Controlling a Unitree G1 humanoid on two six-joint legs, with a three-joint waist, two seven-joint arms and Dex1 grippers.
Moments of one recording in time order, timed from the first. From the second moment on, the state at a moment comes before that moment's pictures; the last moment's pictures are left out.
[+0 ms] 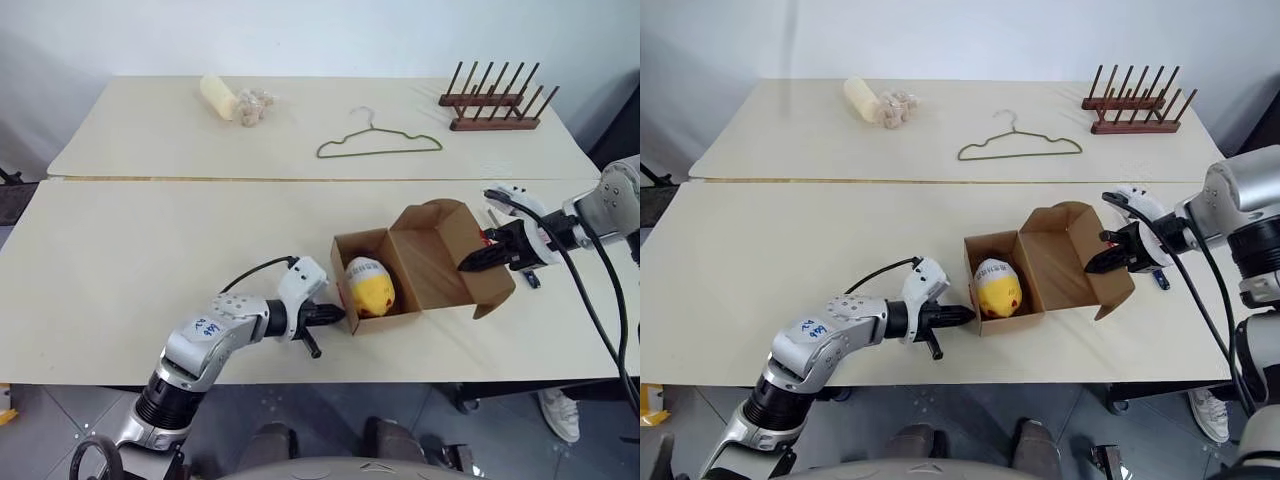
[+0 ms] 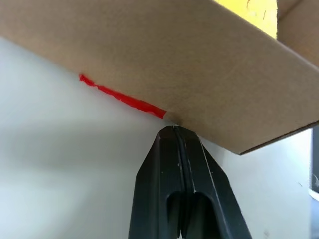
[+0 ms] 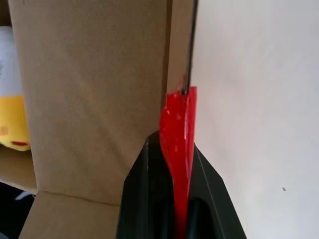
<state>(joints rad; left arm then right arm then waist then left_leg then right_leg) -0.41 0.37 -0.24 -0.36 -0.39 1.05 -0.54 -1.15 -0.99 0.43 0.44 0.69 1.60 0.89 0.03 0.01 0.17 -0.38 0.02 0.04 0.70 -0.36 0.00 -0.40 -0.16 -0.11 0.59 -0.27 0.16</state>
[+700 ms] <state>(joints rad) -0.10 0.79 0.15 -0.37 -0.43 0.83 -0.75 -0.75 -1.16 -0.04 0.20 0.65 0.94 1.22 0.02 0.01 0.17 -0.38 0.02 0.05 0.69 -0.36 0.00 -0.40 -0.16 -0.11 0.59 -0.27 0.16</state>
